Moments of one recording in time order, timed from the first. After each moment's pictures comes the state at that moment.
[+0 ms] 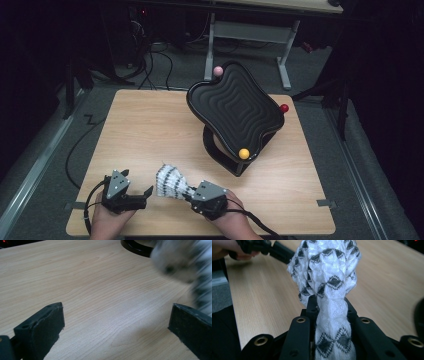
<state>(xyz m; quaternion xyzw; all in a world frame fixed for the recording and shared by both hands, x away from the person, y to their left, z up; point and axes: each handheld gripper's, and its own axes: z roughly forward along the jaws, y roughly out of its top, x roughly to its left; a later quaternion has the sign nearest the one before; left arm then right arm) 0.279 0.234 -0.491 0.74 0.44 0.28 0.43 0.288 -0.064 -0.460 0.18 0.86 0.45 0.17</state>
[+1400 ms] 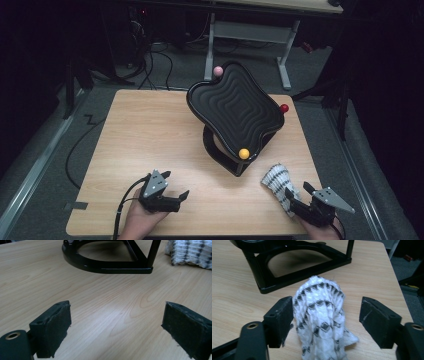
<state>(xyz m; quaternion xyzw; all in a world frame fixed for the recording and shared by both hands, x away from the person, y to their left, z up) 0.299 0.135 -0.488 0.78 0.35 0.21 0.47 0.280 -0.320 -0.474 0.49 0.70 0.43 0.30</state>
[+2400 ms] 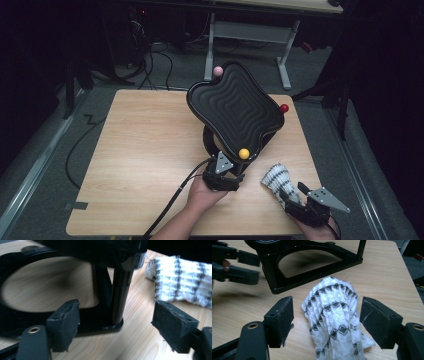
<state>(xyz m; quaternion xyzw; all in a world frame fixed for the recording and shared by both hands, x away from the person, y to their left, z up) 0.375 -0.020 -0.491 0.80 0.32 0.16 0.49 0.280 -0.310 -0.475 0.48 0.70 0.45 0.28</state>
